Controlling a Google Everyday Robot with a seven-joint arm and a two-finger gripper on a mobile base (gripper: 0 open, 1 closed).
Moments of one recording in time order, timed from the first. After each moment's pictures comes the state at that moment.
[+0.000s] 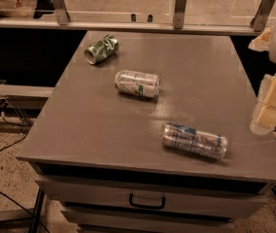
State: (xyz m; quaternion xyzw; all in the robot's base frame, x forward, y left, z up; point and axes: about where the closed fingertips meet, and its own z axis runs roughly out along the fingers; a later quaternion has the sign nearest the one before) arm 0.438 -0.216 0.977 -0.60 0.78 -0.04 0.16
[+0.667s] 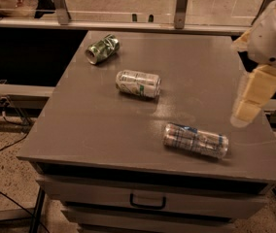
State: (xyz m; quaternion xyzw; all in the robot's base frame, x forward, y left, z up) arm 0.462 -0.196 0.965 -0.61 0.77 -0.01 0.17
